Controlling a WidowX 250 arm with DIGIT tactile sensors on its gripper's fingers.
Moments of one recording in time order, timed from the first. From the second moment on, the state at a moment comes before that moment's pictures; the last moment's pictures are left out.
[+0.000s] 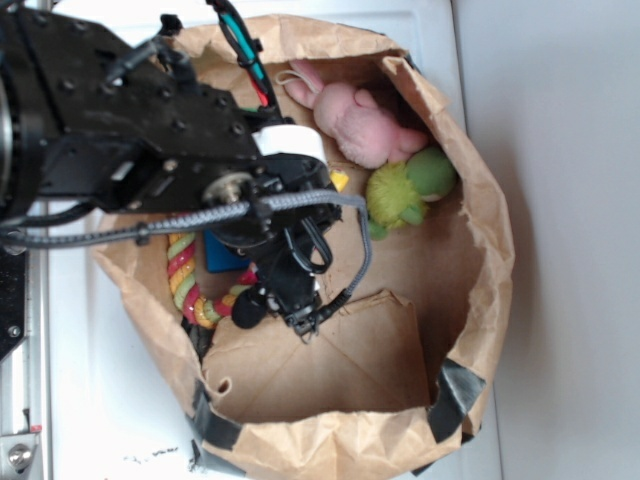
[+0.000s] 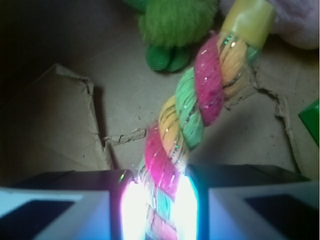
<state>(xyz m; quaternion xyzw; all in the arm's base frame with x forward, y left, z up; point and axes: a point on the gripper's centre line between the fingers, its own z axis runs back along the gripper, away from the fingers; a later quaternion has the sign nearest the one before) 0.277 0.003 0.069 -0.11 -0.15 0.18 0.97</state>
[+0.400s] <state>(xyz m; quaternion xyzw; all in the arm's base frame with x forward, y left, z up) 0.274 -0.010 0.088 -0.07 -0.13 0.10 0.98</state>
